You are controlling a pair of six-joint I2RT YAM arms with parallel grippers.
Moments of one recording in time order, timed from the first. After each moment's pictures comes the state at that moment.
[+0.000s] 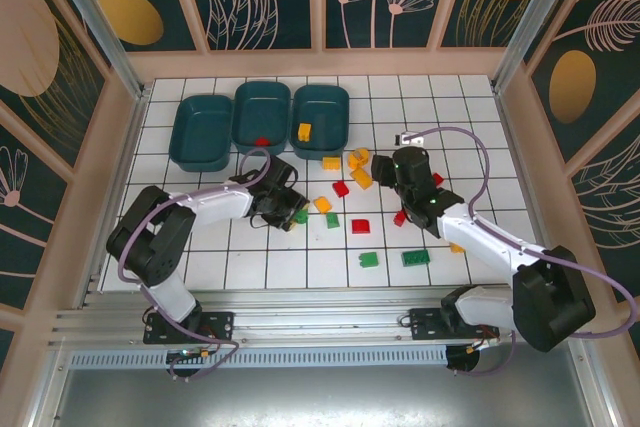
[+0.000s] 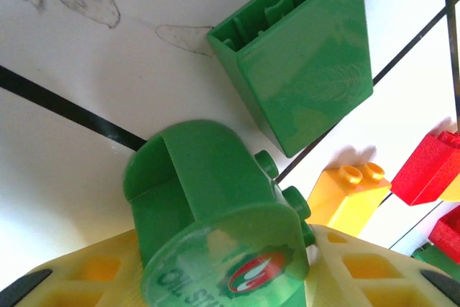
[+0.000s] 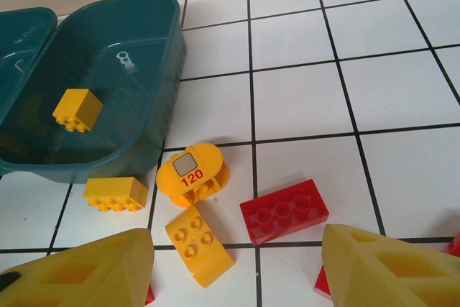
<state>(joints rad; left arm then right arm) -0.62 1.70 0.90 -0.30 0.25 -1.51 0.54 1.23 0.69 0.01 0.32 0.39</state>
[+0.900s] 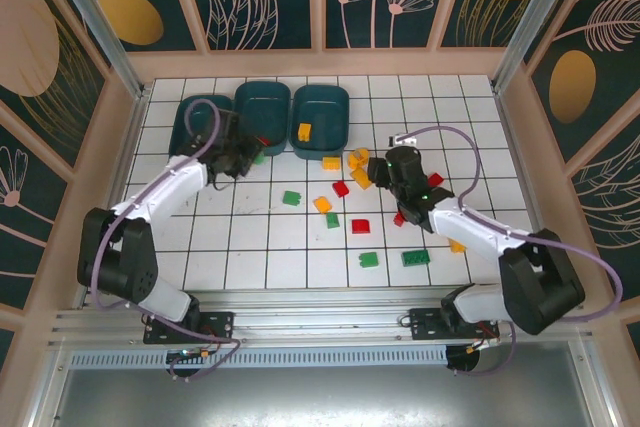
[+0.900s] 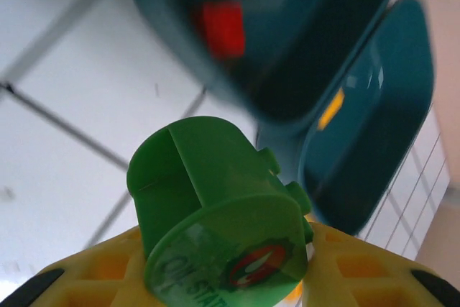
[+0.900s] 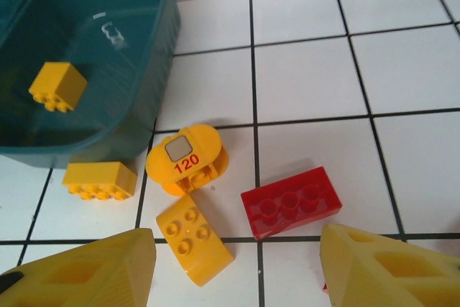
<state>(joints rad) -0.26 1.54 1.13 -0.44 0.09 -1.19 0.55 1.35 0.71 0.04 0.31 0.39</state>
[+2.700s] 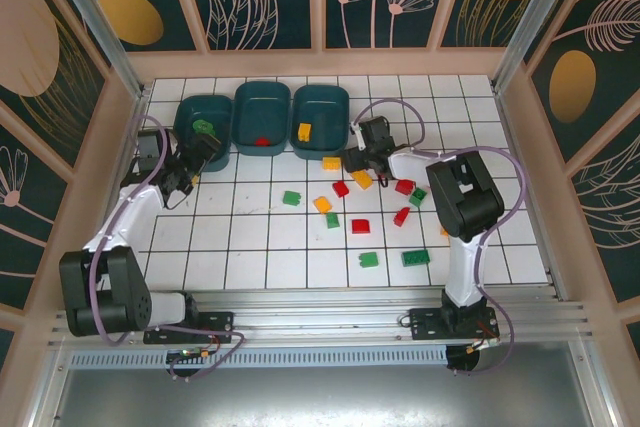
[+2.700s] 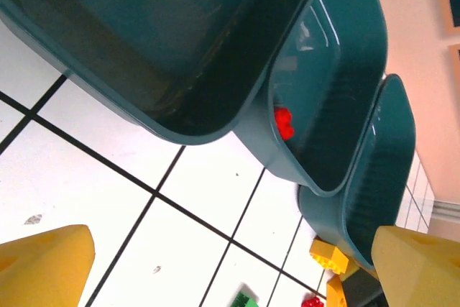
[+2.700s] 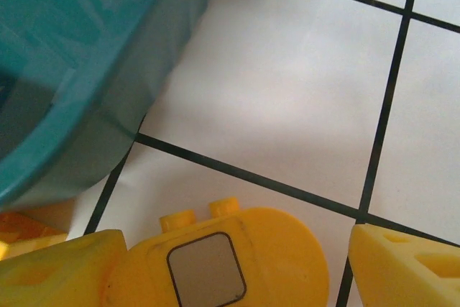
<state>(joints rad) 0.08 1.32 0.85 -0.28 0.34 -0.88 0.44 1.99 1.19 -0.04 0.06 0.00</state>
